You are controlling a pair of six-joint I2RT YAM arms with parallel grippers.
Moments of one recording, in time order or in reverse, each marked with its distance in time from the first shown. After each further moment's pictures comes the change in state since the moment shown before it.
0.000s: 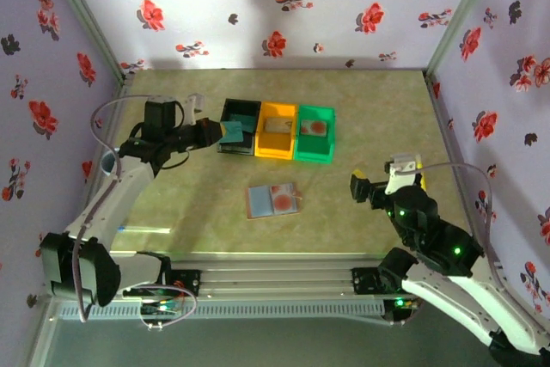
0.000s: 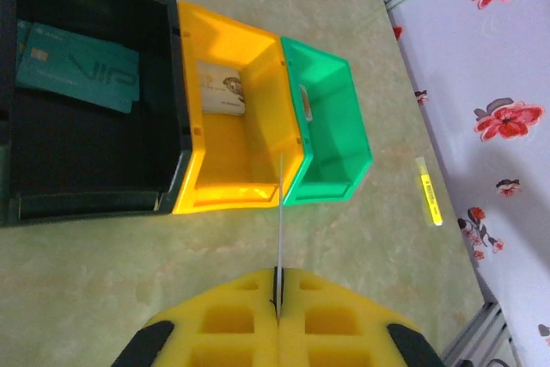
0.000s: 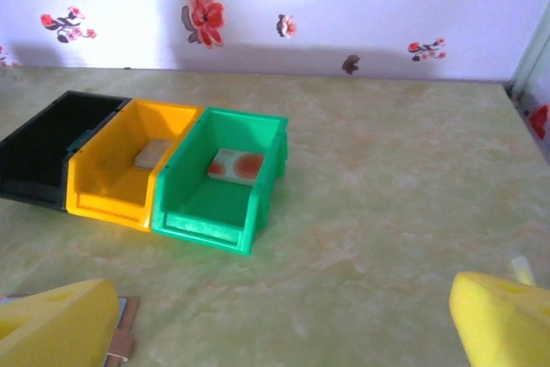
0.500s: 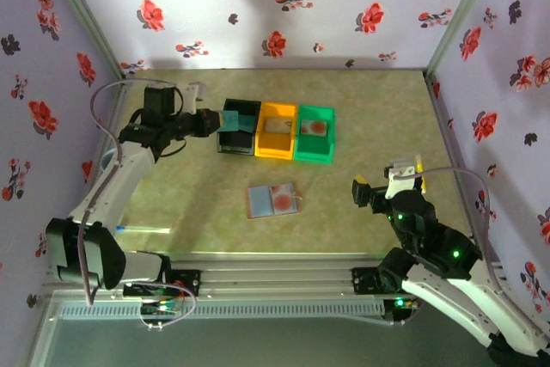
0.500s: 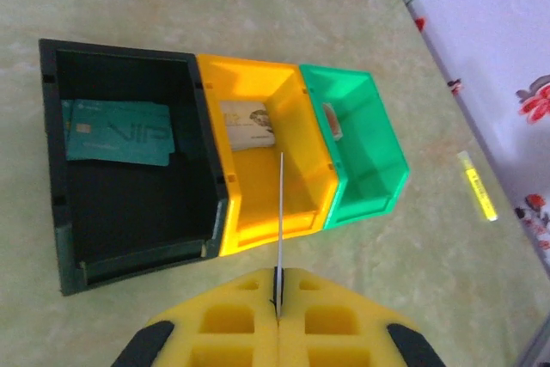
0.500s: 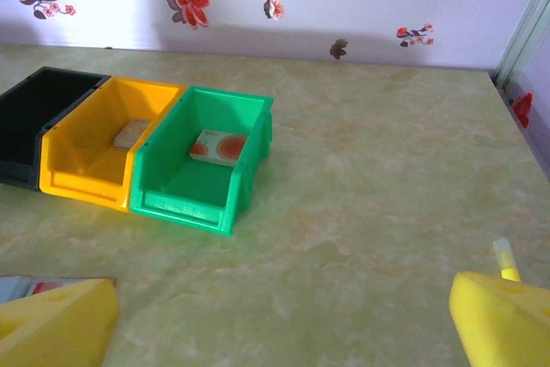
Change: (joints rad) left arm 0.027 0.109 0.141 -0.068 -0.029 0.212; right arm 0.000 -0.035 -0.046 -0.029 0.014 -0.006
